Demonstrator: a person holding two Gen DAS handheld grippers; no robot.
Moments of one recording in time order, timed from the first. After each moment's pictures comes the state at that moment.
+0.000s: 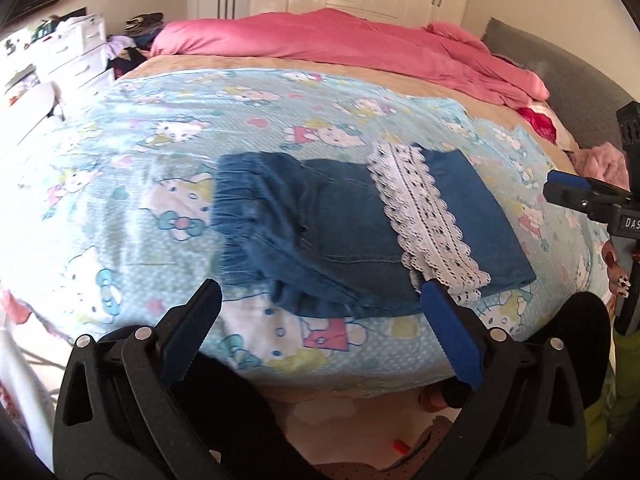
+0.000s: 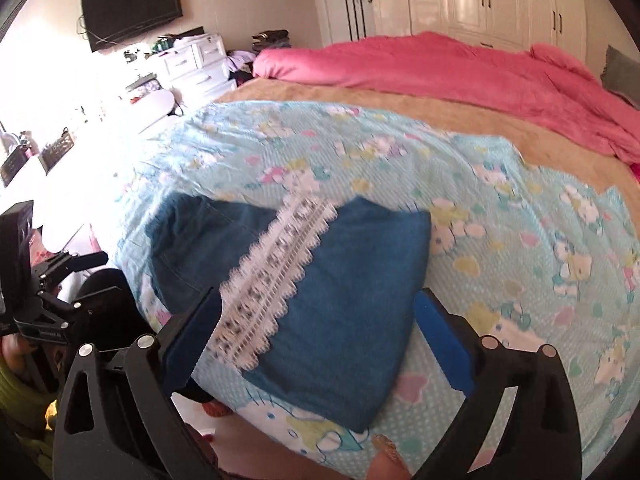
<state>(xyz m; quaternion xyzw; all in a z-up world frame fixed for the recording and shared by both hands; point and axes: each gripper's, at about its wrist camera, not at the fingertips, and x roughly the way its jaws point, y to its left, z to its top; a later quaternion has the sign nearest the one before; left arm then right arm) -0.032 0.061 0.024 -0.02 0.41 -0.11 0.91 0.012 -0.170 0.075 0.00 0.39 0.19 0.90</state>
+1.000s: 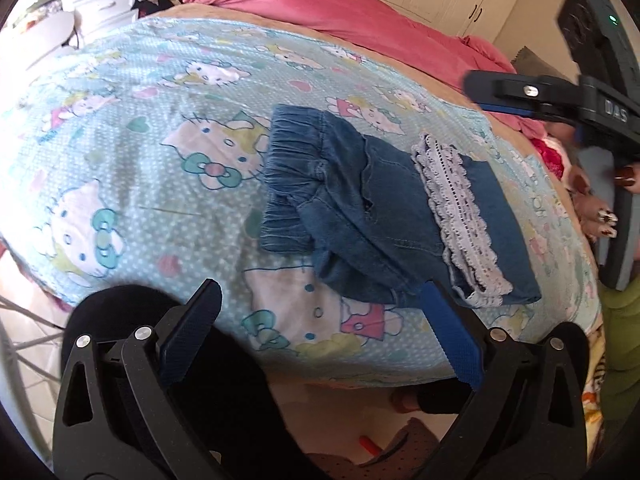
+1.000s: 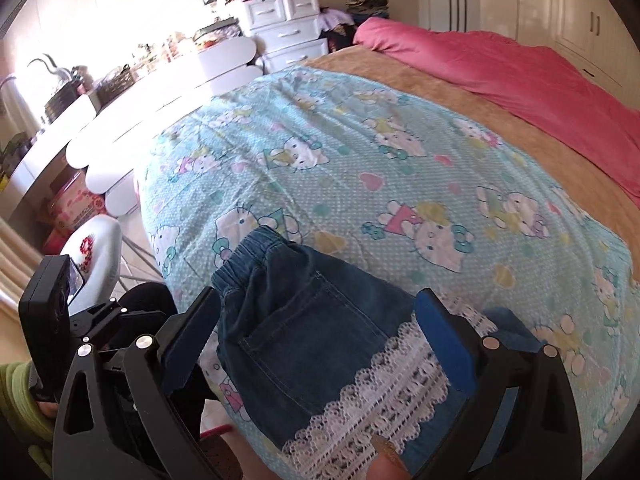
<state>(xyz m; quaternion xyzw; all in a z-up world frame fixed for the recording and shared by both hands) -0.020 0.106 -0.008 -0.12 0.45 -0.10 0.88 0.114 -0.012 0.086 -0.09 0.44 0.33 0.83</state>
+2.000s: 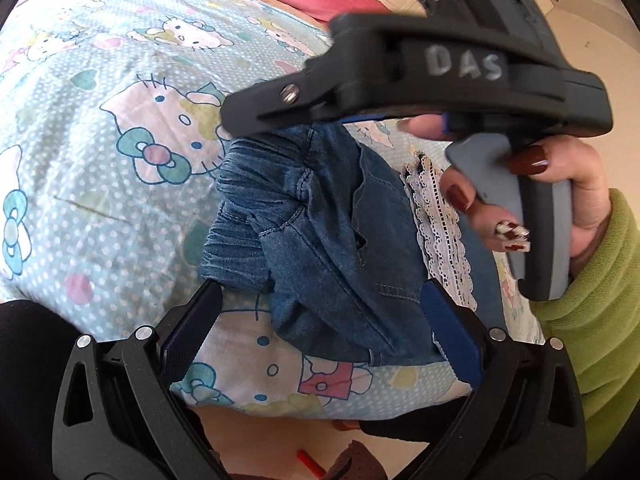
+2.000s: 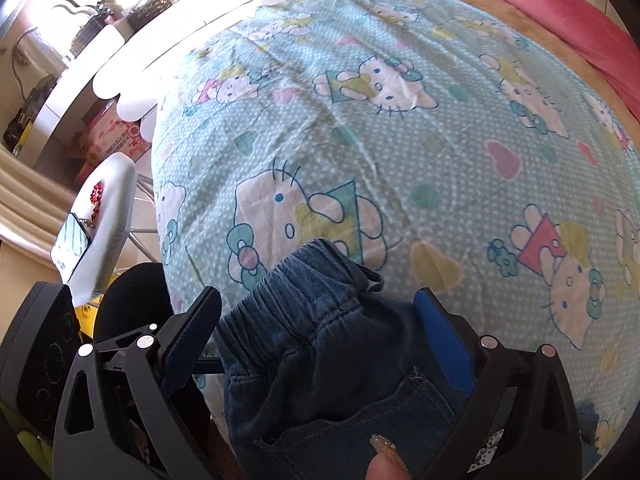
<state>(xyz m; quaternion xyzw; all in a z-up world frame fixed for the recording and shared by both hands) 0.031 0.101 -0.039 -0.23 0.45 -0.14 0.85 0.173 0.102 0.004 -0.14 0.55 0.42 0.71</state>
